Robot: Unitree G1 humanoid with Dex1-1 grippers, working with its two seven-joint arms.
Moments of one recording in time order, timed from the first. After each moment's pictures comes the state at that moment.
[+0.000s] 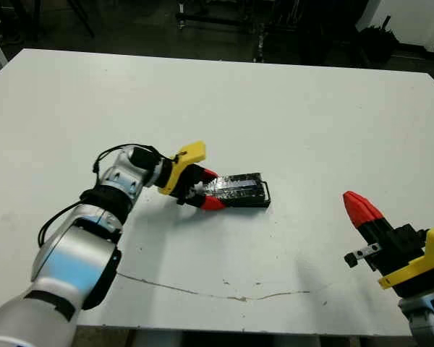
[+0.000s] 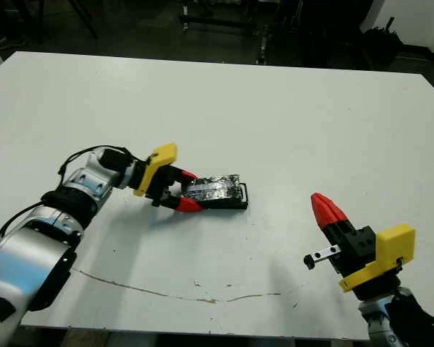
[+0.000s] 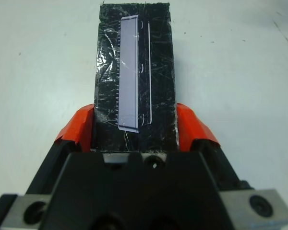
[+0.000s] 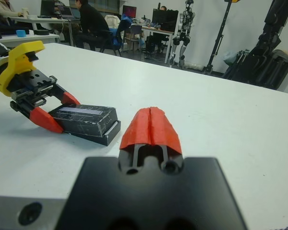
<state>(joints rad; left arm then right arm) -0.95 0.21 -0.33 1.12 0.07 -0.10 -1.30 0.40 -0.36 -0.20 -0.59 0.37 0.15 0.39</state>
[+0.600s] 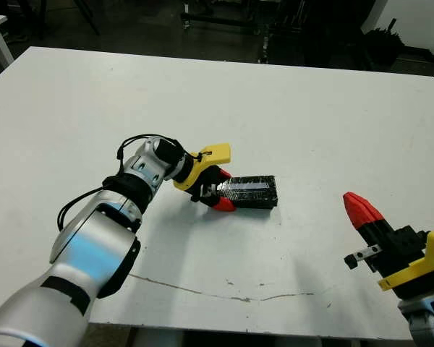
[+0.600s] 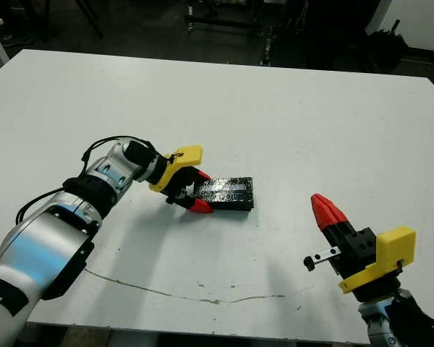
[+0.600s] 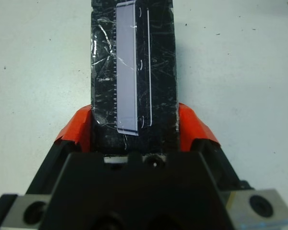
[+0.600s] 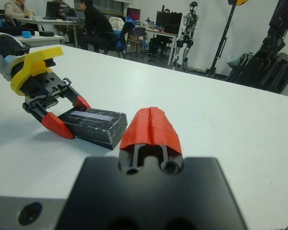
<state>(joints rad) -1.04 0.15 -0.40 1.19 0.14 -0.11 -1.27 0.41 -0.36 -0.19 -0.59 0.38 0.14 0.39</state>
